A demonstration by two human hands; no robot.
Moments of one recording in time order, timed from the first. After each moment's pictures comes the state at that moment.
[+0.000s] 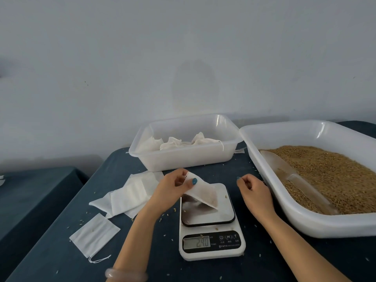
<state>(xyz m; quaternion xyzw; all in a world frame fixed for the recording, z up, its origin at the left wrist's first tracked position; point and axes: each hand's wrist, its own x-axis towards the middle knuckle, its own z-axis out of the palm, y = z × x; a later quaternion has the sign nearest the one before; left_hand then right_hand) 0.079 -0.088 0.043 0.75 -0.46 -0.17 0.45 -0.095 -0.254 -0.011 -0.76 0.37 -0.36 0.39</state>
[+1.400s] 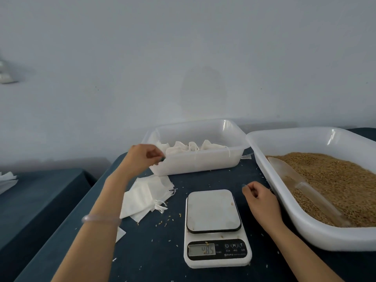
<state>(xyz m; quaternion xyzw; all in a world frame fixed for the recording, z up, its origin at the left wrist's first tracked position) 0.199 -0.074 0.105 0.81 -0.49 0.00 0.33 -0.095 -0.255 -0.013 -0.76 0.37 -0.36 0.39</state>
